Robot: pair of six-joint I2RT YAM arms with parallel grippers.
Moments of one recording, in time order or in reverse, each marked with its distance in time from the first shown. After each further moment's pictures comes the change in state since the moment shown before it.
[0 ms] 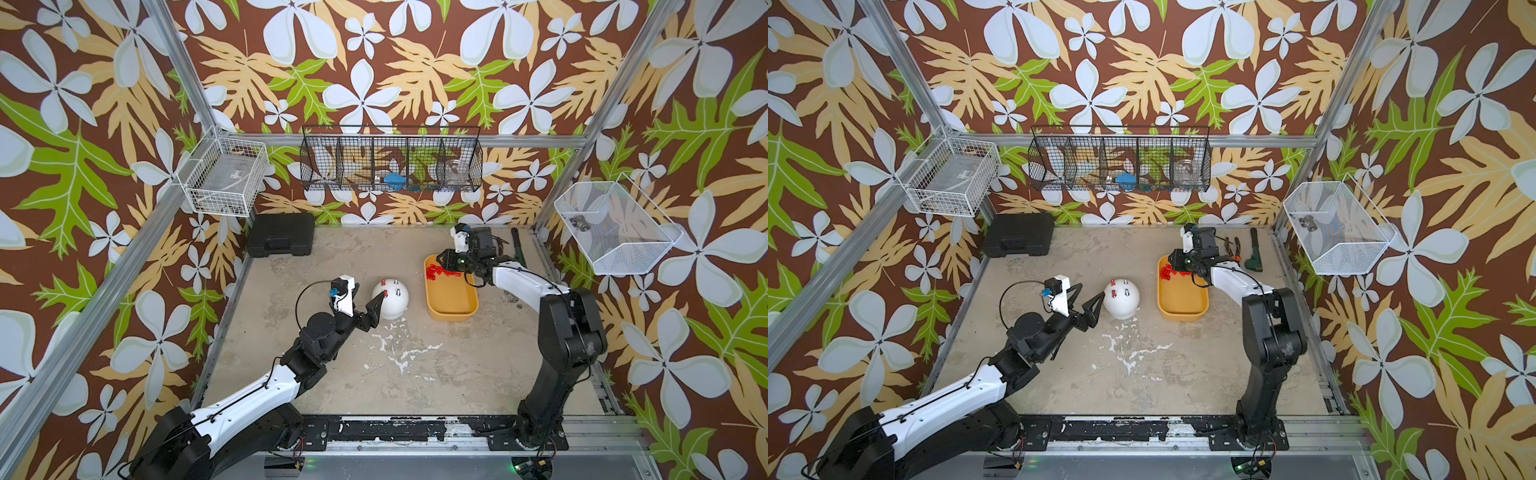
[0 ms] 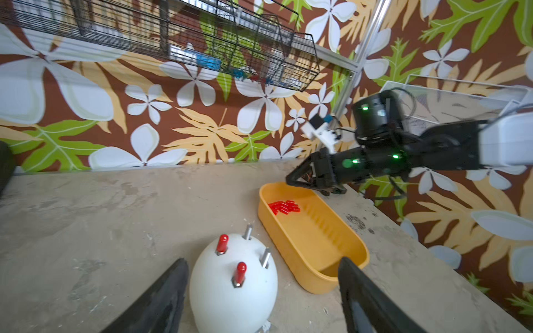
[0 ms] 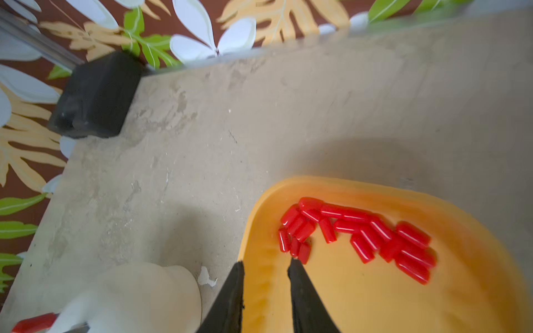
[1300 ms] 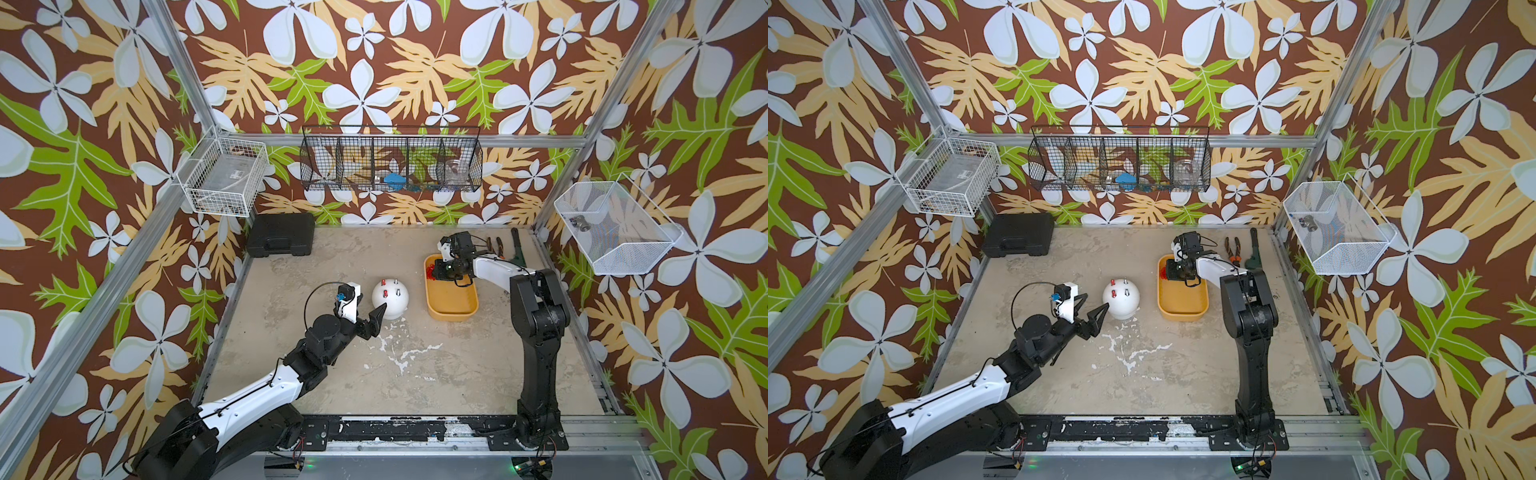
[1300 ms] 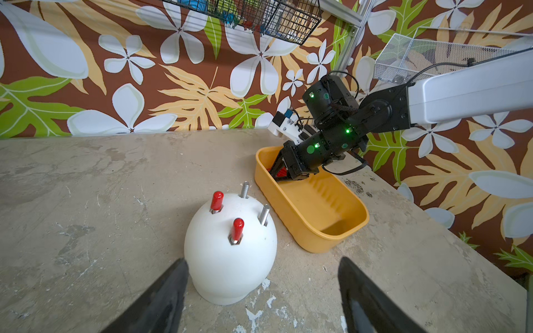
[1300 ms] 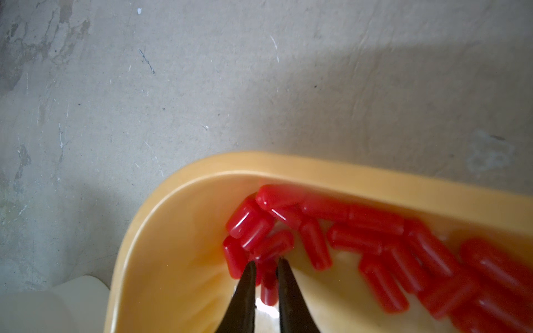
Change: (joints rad) left arm 0.000 0.019 -0.051 -0.030 0.019 0.001; right arm 0.023 0.233 0.164 -0.192 0.051 -0.045
